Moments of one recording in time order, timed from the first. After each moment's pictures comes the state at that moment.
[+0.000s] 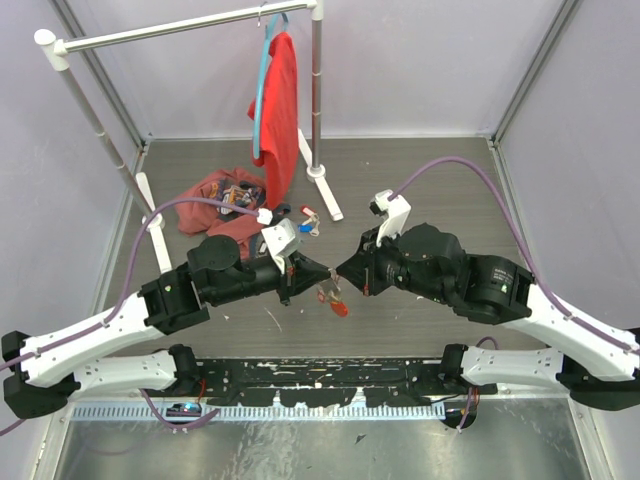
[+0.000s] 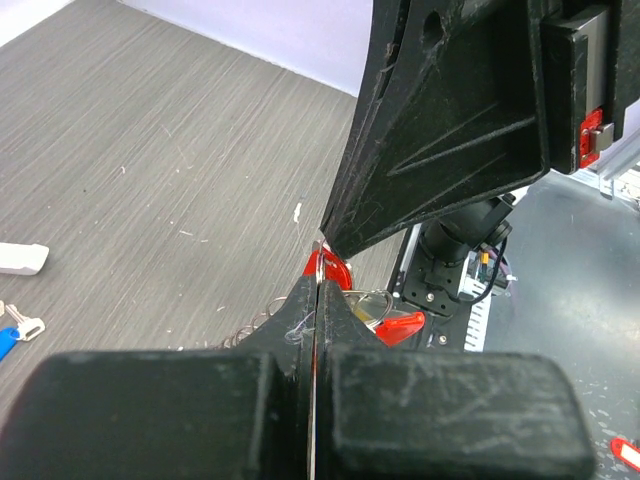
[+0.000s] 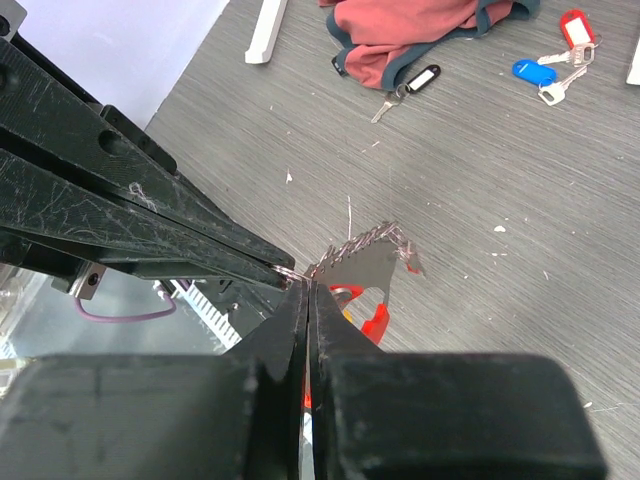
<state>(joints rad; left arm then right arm) -1.16 0.93 0.99 -0.18 0.07 -0.15 1.16 0.96 1.31 -0.78 0.22 0.59</state>
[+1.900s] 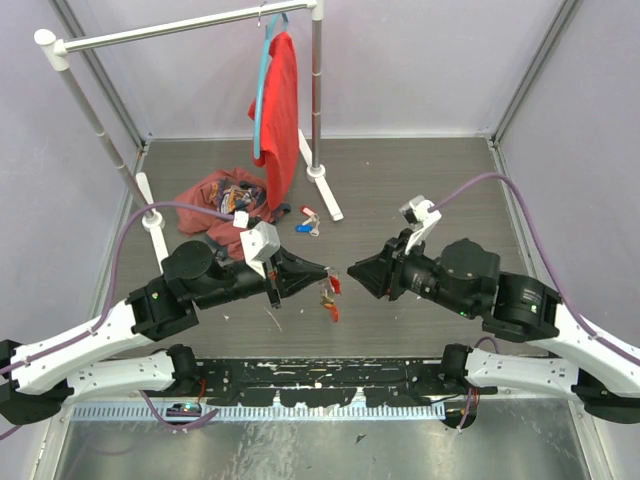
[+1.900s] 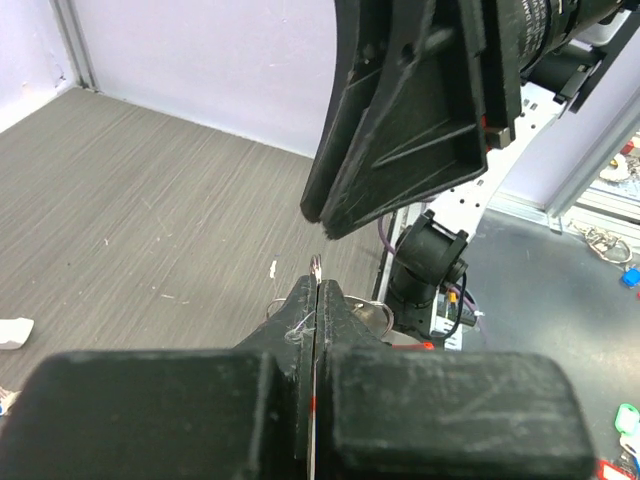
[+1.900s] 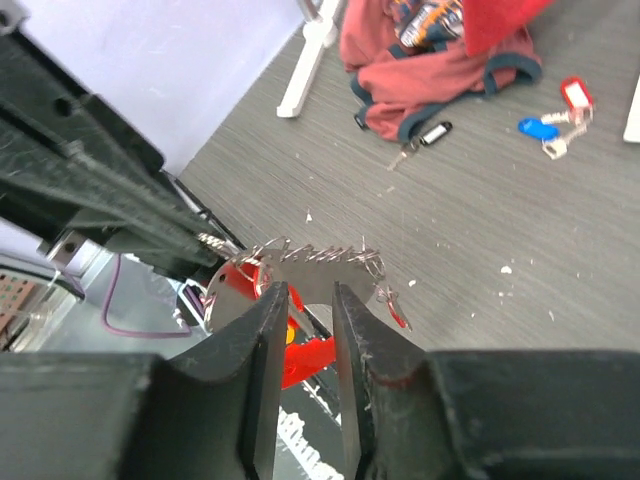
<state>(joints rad) -1.16 0.85 0.94 -0.05 0.13 -0.15 1.16 0.80 1.19 -0.66 0.25 0.59</state>
